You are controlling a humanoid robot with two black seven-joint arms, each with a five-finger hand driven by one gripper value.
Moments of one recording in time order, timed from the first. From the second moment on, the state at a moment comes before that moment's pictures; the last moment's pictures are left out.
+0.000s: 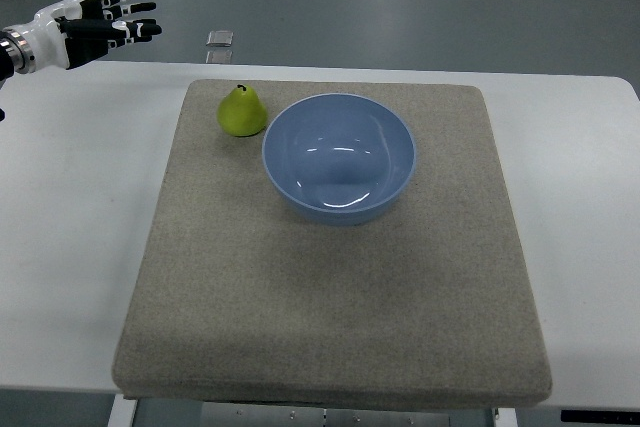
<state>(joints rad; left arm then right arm) -1.10 0.52 -0.47 -0.41 0.35 -0.61 -0.04 0.00 0.00 0.10 0.12 0.00 0.06 0.21</state>
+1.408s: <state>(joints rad) -1.17 0.34 -0.33 -0.51 1.47 -0.39 -0.29 0.00 0.00 0.10 0.12 0.00 0.06 0.21</state>
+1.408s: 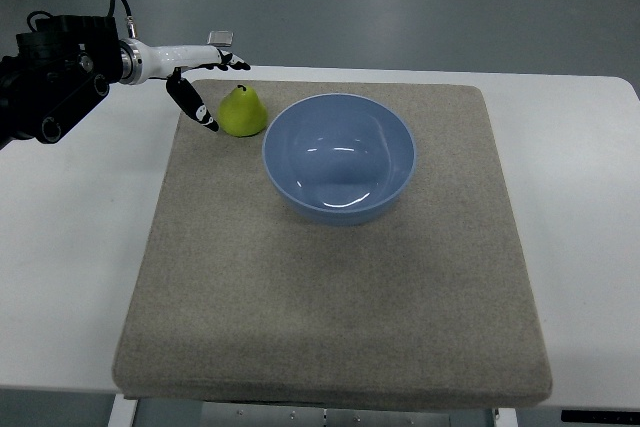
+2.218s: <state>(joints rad) -1.16 0.31 -0.31 -0.50 1.47 -0.36 -0.29 0.00 0.00 0.10 0.12 0.00 0.06 0.21</state>
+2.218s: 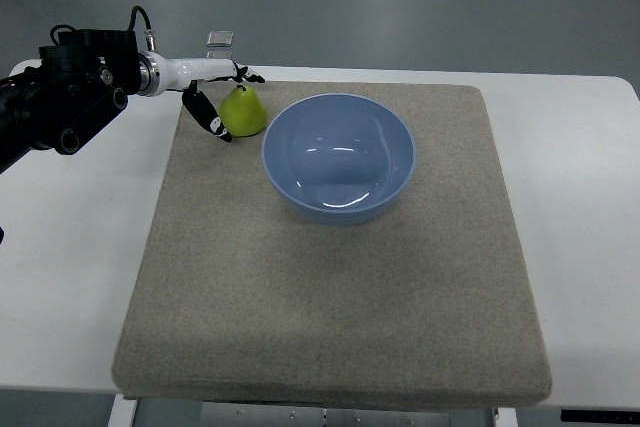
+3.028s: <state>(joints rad) -1.12 0.30 -0.31 -0.50 1.47 -0.31 -0.29 0.00 0.00 0.10 0.12 0.00 0.06 0.21</state>
